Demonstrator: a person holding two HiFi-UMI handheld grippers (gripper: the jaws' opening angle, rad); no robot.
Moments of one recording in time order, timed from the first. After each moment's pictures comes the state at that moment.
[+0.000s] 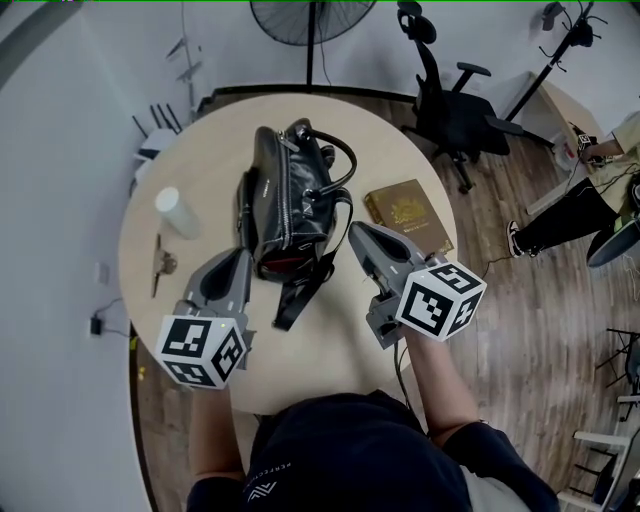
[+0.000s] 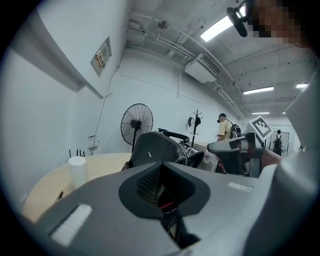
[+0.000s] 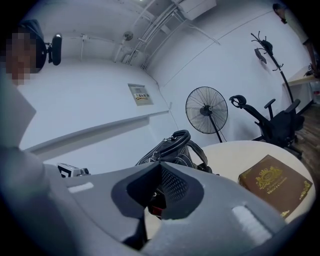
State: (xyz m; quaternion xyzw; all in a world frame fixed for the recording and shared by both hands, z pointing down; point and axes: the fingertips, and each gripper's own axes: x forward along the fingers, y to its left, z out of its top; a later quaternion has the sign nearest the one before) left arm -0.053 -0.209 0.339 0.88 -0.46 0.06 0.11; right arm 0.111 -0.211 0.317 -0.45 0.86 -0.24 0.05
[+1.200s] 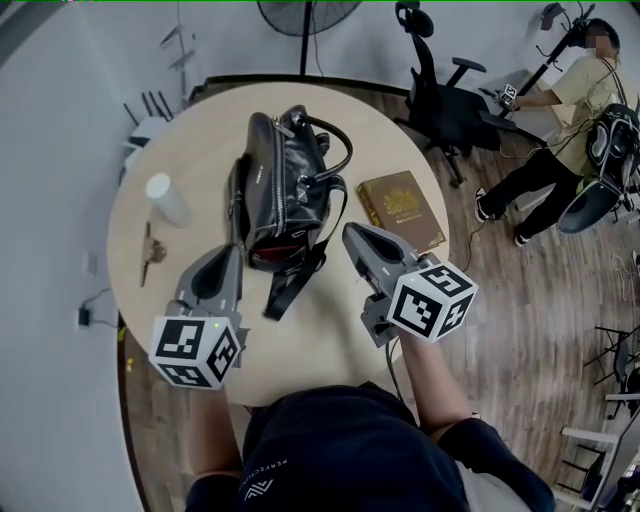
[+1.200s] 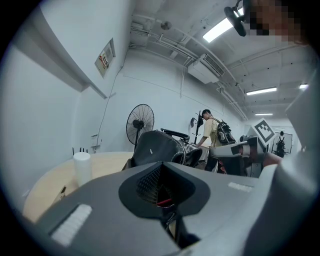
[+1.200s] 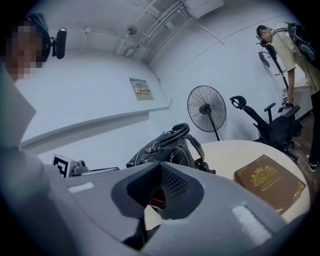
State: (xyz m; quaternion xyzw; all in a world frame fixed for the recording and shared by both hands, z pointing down) left arm -0.058 -0.196 0.345 0.87 -0.48 0.05 0.12; right arm 0.110 -0.197 0.334 -0.45 0.86 -0.23 0.01
